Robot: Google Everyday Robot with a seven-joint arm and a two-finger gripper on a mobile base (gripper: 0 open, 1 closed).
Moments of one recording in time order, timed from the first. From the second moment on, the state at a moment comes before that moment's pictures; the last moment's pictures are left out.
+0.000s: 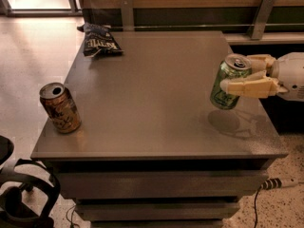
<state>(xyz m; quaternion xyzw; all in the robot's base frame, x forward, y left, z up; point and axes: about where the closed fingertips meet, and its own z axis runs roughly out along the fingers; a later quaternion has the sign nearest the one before) 0.499 -0.187 0.947 -0.46 0.62 0.33 0.54</state>
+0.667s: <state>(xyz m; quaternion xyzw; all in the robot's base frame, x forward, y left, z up) 0.541 -0.178 1.001 -0.41 0.64 0.27 0.59</state>
